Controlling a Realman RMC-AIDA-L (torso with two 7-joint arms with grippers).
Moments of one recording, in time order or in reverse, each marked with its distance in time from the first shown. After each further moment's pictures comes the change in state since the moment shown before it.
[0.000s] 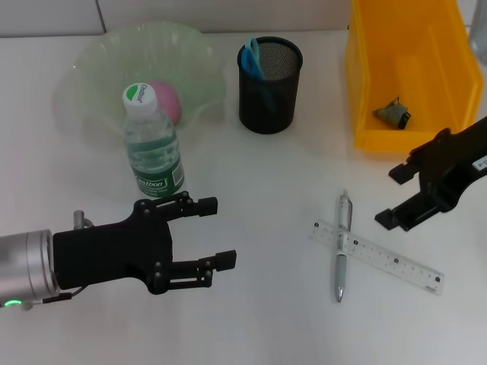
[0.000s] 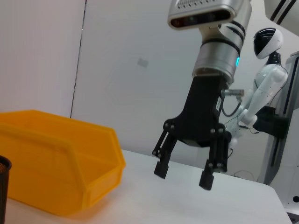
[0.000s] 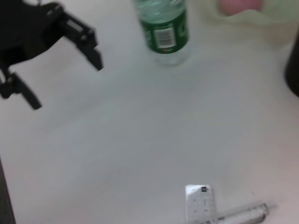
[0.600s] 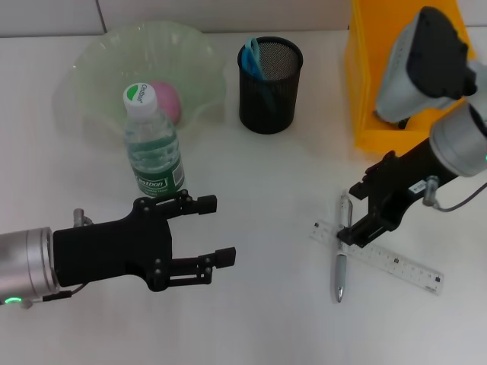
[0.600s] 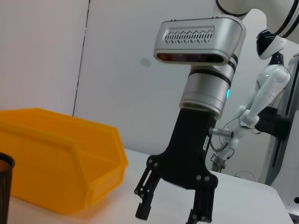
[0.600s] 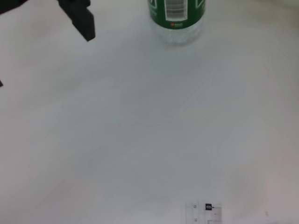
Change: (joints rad) left arm -0.004 0.001 -0.002 0.000 0.000 -0.006 -0.014; right arm -0.002 0.008 -0.283 0.141 -0.013 0.270 0.034
